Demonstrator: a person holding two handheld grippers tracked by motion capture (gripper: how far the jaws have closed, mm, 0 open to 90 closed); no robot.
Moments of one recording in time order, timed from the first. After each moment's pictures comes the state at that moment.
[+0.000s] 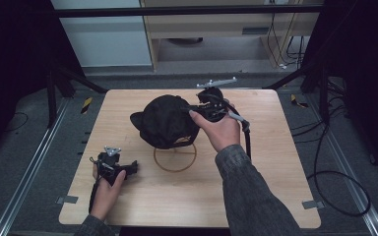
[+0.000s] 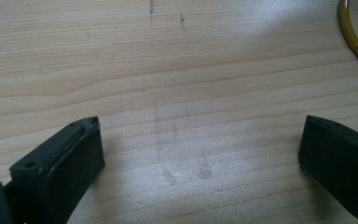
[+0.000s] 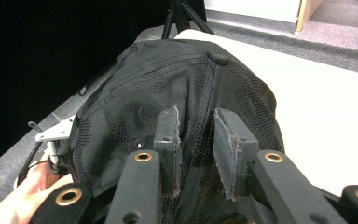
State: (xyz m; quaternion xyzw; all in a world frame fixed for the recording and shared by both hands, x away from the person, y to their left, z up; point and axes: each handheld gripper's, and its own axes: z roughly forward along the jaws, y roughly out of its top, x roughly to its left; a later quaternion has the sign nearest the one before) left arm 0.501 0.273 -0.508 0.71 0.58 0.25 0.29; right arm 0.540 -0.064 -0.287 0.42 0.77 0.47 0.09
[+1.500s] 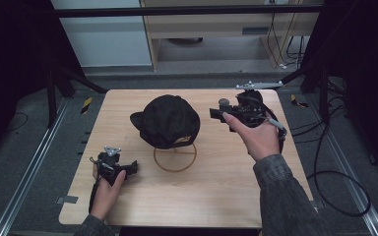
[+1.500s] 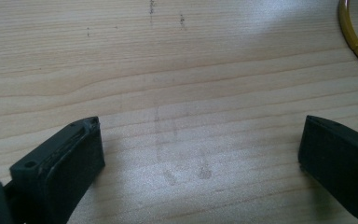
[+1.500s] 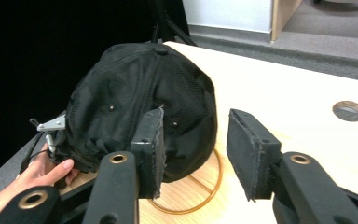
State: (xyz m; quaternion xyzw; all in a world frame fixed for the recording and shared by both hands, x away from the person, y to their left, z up) left arm 0.501 0.273 -0.508 0.71 0.58 0.25 0.29; right arm 0.505 -0.144 -0.269 0.45 0.74 0.49 0.11
